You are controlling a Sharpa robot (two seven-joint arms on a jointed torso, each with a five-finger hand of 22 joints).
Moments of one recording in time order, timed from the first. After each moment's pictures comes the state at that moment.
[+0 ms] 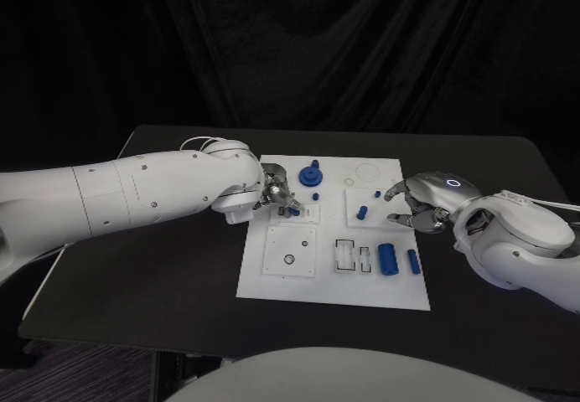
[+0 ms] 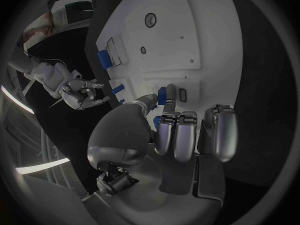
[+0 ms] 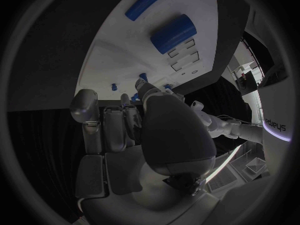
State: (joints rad) left arm 1.34 -0.63 -0.21 1.40 -0.93 0.07 -0.55; left_hand 1.12 0.04 0.27 0.12 0.40 1.01 0.07 0.17 0.68 1.46 0.00 1.57 1.31 1.47 -0.05 1.57 1.31 0.04 1.44 0.06 1.41 1.31; right arm 1.28 -1.00 -0.25 1.76 -1.67 -0.33 -0.35; right_hand 1.41 -0.06 0.25 0.22 0.13 0.77 0.13 0.11 0.35 1.34 0.04 1.41 1.31 1.44 -0.01 1.43 1.31 0.10 1.28 0.10 1.08 1.31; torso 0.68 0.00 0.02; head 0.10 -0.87
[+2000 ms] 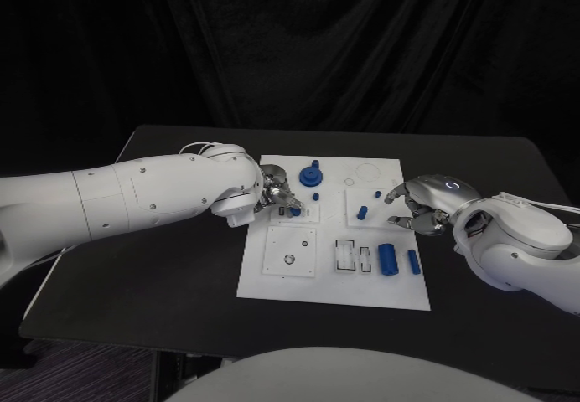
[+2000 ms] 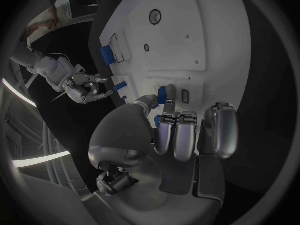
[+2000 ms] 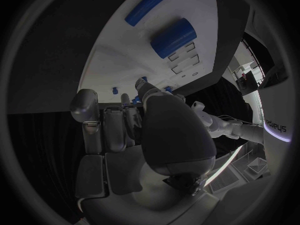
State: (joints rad) left arm 1.33 -0.64 -0.21 1.40 -0.90 0.02 -0.51; left_hand 1.16 0.06 0.20 0.13 0.53 0.97 0.08 0.18 0.73 1.47 0.01 1.57 1.31 1.47 -0.04 1.57 1.31 0.04 1.43 0.07 1.38 1.31; right arm 1.27 -0.99 -0.25 1.75 -1.67 -0.32 -0.36; right_hand 1.41 -0.06 0.25 0.22 0.14 0.78 0.13 0.11 0.35 1.34 0.04 1.40 1.31 1.44 -0.01 1.43 1.31 0.10 1.28 0.10 1.08 1.31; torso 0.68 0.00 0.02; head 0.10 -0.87
